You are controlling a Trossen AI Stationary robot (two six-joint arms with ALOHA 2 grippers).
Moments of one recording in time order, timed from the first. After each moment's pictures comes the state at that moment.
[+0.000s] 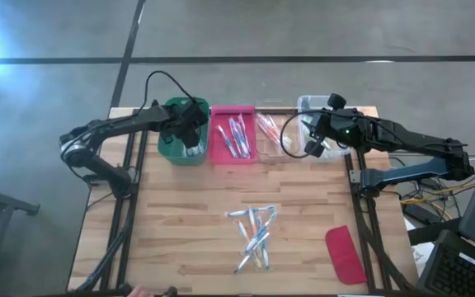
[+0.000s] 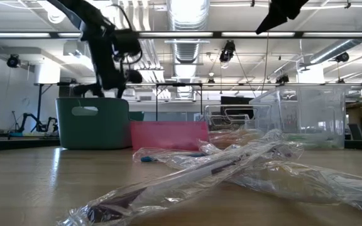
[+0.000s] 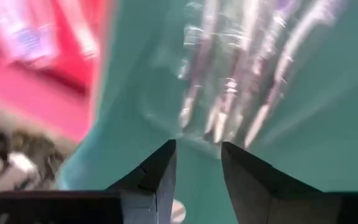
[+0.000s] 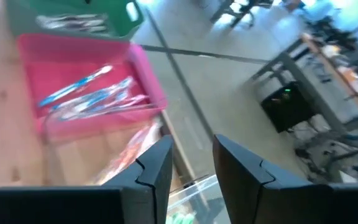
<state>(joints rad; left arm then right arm) 0.59 1.46 1.04 -0.70 -0.38 1.77 -0.18 0.98 1.09 -0.68 0.53 -0.27</state>
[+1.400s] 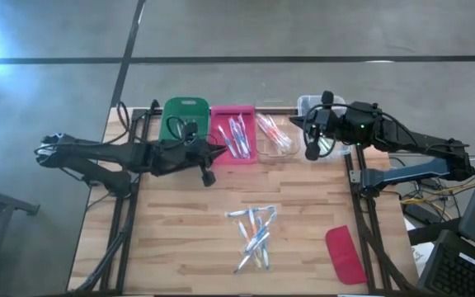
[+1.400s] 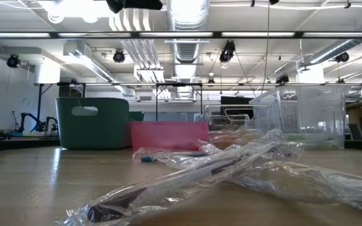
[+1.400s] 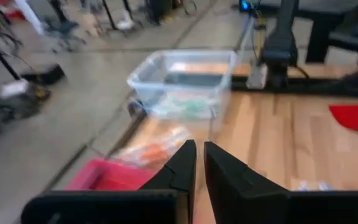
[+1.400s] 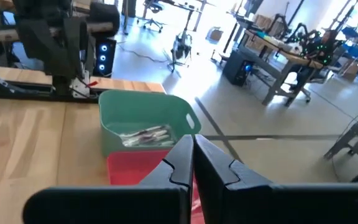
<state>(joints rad) -0.09 1.17 1.07 -0.21 -0.50 -0.01 -0.18 0.96 1.09 -0.33 0.20 -0.23</state>
